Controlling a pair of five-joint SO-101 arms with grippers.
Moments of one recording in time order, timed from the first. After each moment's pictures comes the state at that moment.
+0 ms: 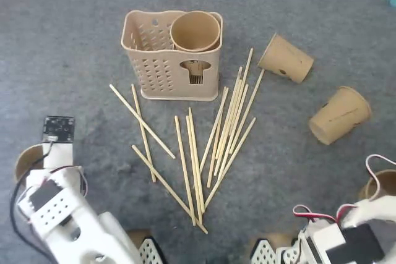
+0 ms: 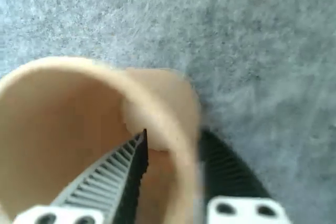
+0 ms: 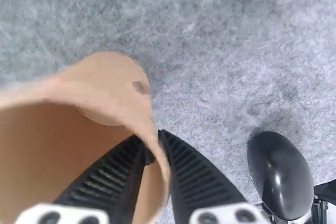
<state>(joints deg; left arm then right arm) -50.4 -55.3 77.9 54.5 -35.0 65.4 -14.2 30.0 67.9 54.9</state>
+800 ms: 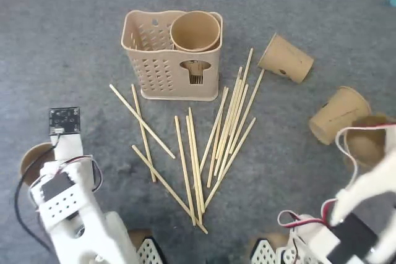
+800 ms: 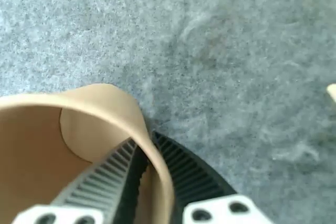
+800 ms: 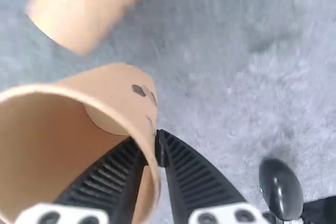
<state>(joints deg) -40.4 -55.3 78.1 54.0 -20.0 40.1 -14.2 -4.7 99.3 33.6</state>
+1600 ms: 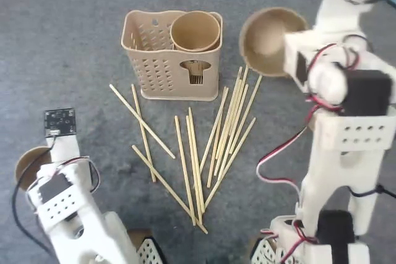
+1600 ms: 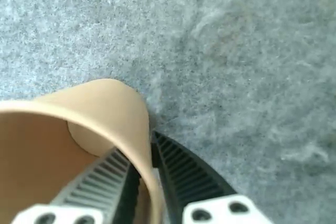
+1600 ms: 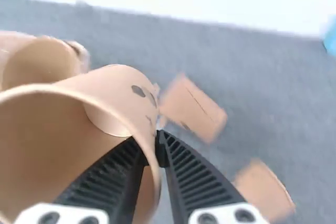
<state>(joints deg) -42.4 -55.3 78.1 54.0 -20.0 -7.4 -14.2 -31.4 89.7 3.6</state>
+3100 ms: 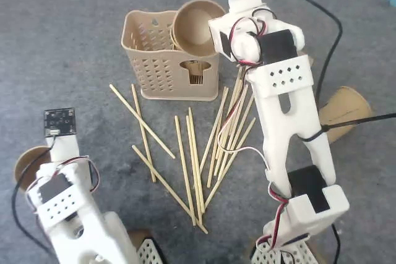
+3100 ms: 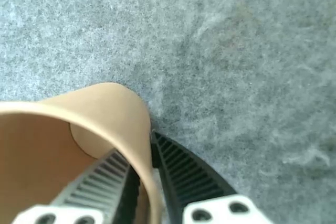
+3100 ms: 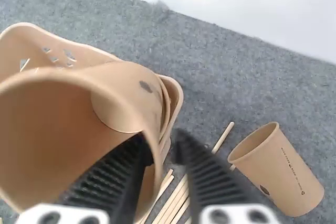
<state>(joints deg) -42.3 -55.3 78.1 53.3 -20.0 -21.5 7.1 -31.6 72.5 2.8</state>
